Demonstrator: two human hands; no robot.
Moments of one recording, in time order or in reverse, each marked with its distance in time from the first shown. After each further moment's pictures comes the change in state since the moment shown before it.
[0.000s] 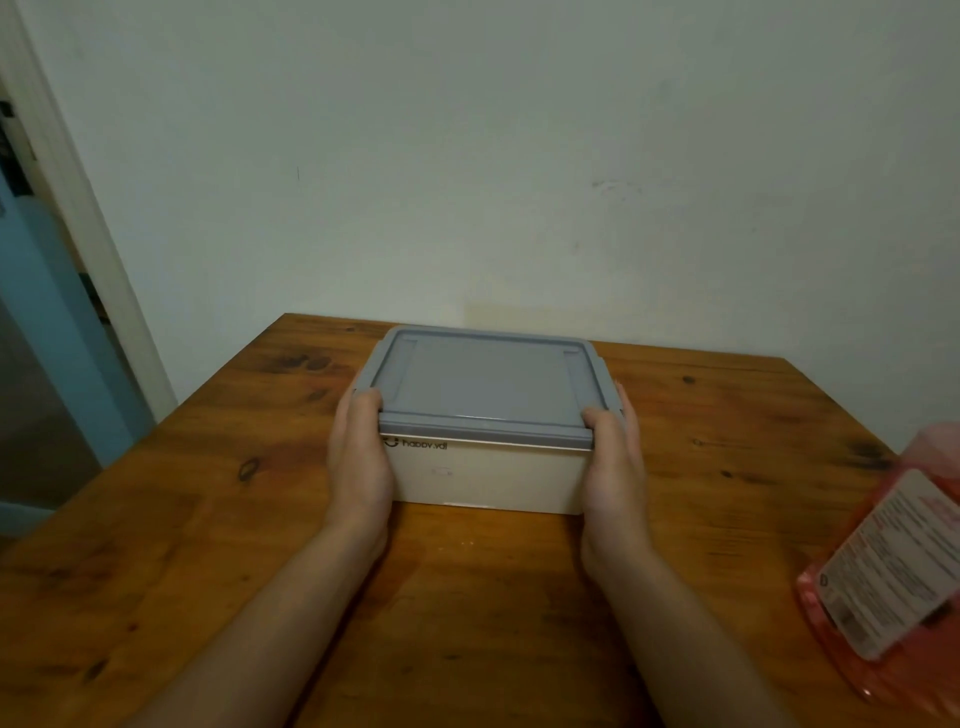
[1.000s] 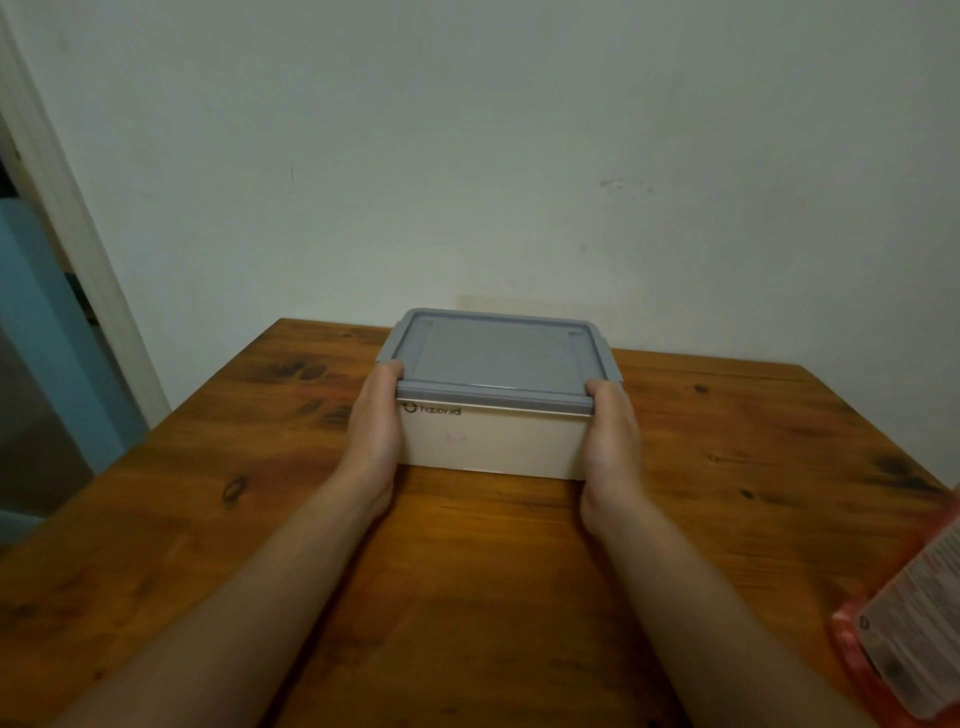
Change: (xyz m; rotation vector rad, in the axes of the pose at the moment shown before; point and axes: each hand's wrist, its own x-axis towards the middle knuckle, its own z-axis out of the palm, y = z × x) left_hand 0.055 -0.002 0.022 0.045 -0.092 -0.132; right_hand 0.053 -0.006 0.019 -0.017 0.044 0.047
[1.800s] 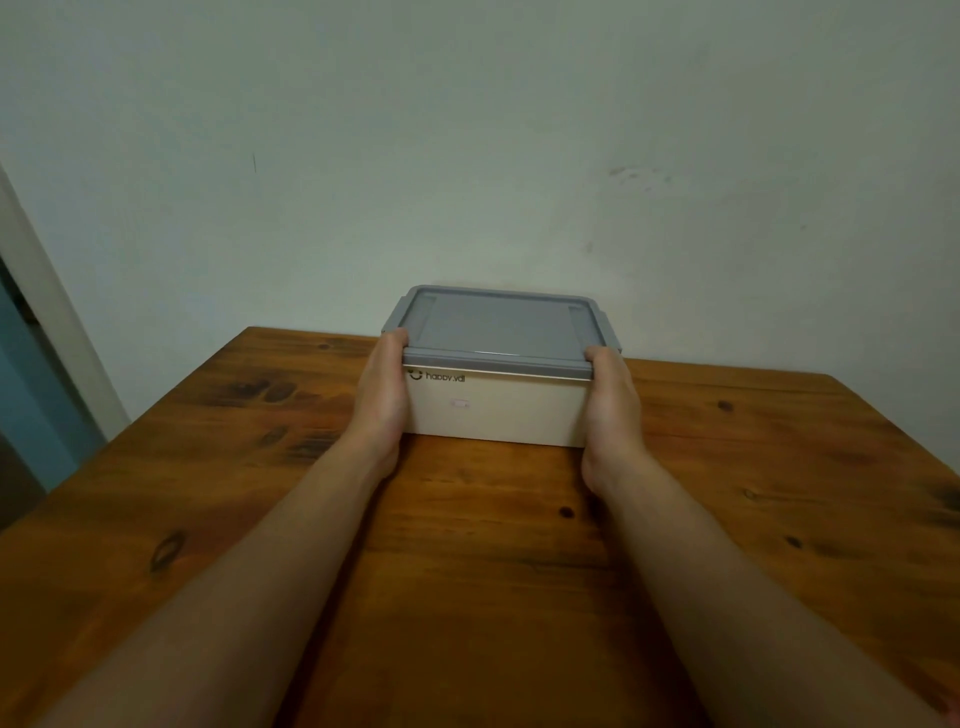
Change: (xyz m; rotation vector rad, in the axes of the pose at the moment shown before) left_hand 0.091 -0.004 0.034 0.018 -0.043 0.008; right_hand 0.089 -0.002 0.026 0.042 0.001 0.018
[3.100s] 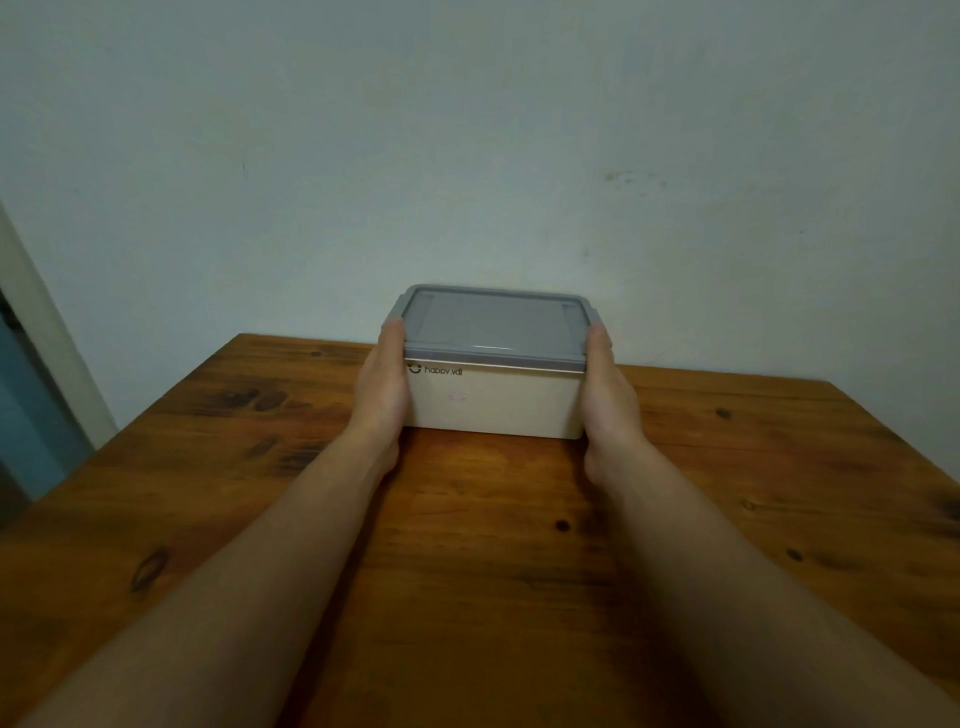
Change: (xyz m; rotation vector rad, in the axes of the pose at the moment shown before) left_hand 0.016 0.001 0.010 -0.020 -0.008 -0.009; right_hand 0.024 0.000 0.002 -0.147 -0.011 0.072
